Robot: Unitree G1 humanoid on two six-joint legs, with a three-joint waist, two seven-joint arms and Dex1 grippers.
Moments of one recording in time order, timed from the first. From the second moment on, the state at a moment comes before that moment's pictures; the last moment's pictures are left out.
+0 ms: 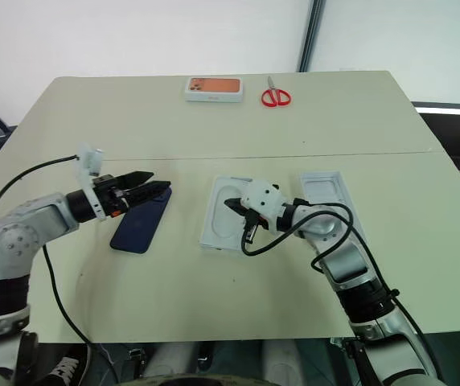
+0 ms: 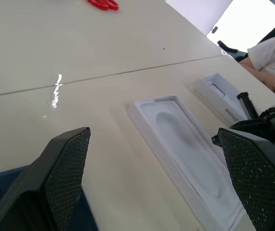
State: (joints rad) left arm -0.32 0.67 0.26 -0.17 -0.81 0.88 -0.72; right arm -0.41 -0.46 0.31 -0.09 0.06 0.23 0.80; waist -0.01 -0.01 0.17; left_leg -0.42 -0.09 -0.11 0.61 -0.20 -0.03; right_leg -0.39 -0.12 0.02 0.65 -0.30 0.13
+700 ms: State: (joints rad) left arm -0.28 0.67 0.26 -0.14 -0.77 0.78 -0.76; right arm -0.44 -0.53 0.40 -0.06 -0.07 0.19 0.90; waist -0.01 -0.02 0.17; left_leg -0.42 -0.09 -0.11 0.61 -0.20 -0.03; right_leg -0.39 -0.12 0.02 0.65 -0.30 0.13
